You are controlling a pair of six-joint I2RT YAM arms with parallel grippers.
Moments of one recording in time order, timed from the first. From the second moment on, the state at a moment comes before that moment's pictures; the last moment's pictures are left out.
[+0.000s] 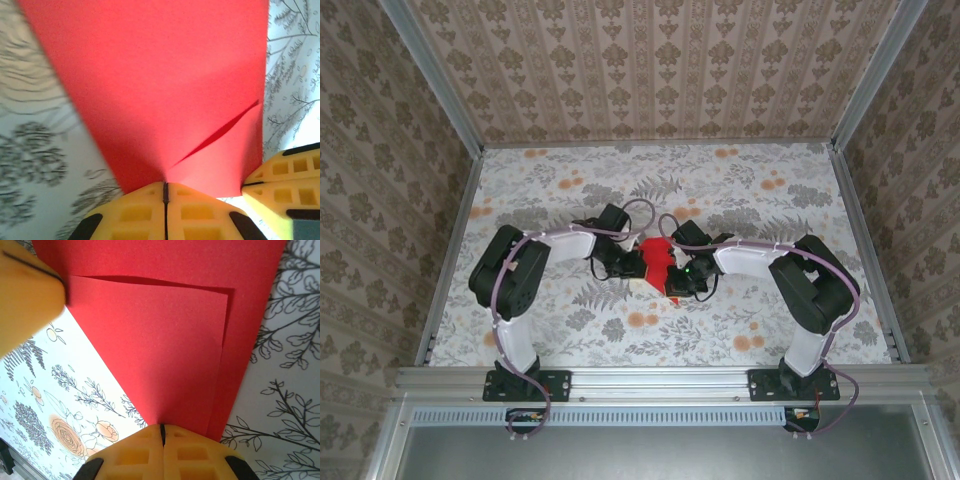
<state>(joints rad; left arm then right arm) -0.59 1.87 1.06 -0.43 0.55 -0.37 0.62 1.78 0.96 -0.46 -0.41 0.57</state>
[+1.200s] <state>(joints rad) -0.71 1.90 1.10 -0.40 0.54 -0.40 0.62 1.78 0.96 -0.46 -0.41 0.57</state>
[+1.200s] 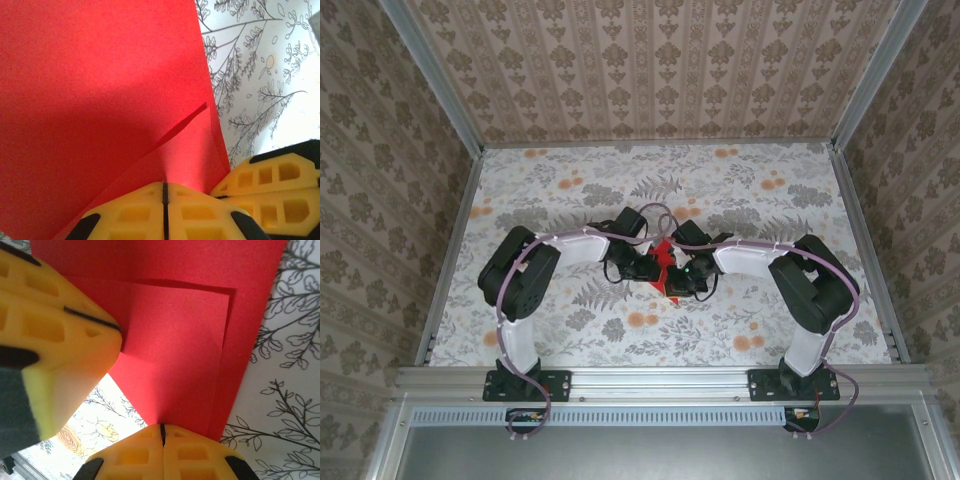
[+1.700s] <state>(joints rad) -0.70 1.92 1.12 -0.42 0.53 -0.39 0.62 1.78 0.96 -0.48 -0.41 0.57</state>
